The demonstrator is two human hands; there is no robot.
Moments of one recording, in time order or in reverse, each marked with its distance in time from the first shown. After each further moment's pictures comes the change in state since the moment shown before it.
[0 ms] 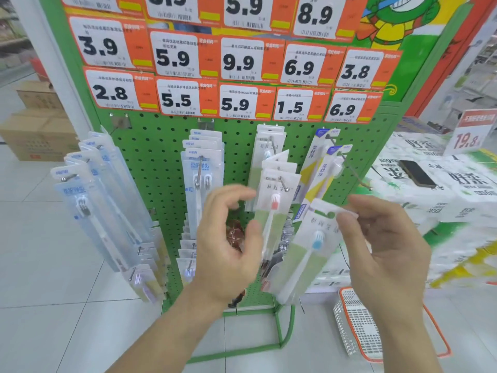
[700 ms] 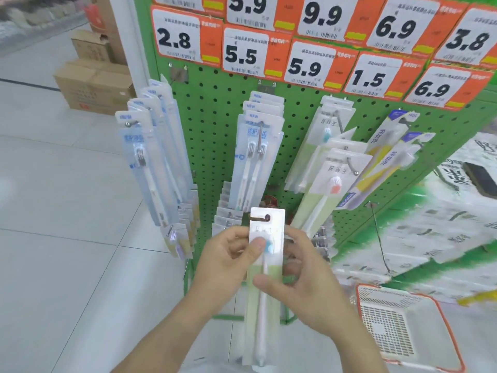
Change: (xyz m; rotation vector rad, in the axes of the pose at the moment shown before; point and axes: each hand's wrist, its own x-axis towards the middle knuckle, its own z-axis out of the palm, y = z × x) left_hand -0.069 -0.040 -0.050 -0.326 -0.085 -0.920; right_hand -0.070 0.042 0.075 -0.033 -0.862 0.473
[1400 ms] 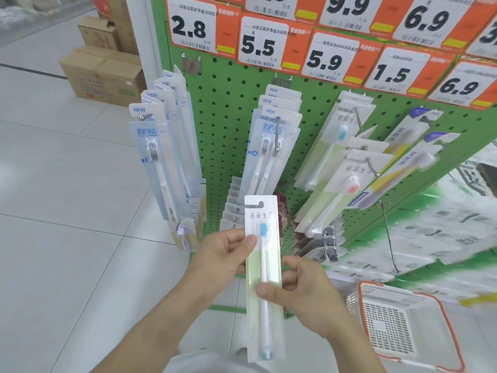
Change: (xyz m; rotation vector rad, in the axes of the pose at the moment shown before) left_hand 0.007 -0.003 -0.025 -0.053 -0.094 -0.163; right_hand 0.005 0.014 0.013 0.177 -0.205 0.257
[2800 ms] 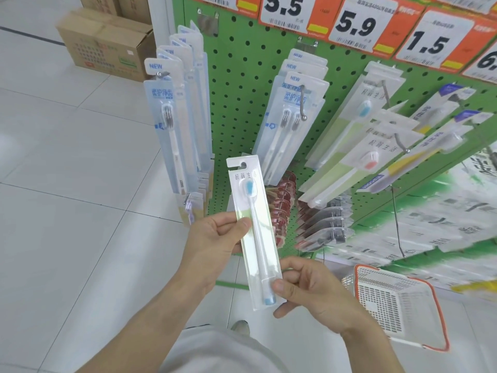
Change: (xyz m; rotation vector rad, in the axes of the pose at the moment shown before) left_hand -0.015 -0.012 -0.012 -0.181 0.228 -0.016; right_hand -0.013 0.026 -0.001 0.174 -0.241 0.034
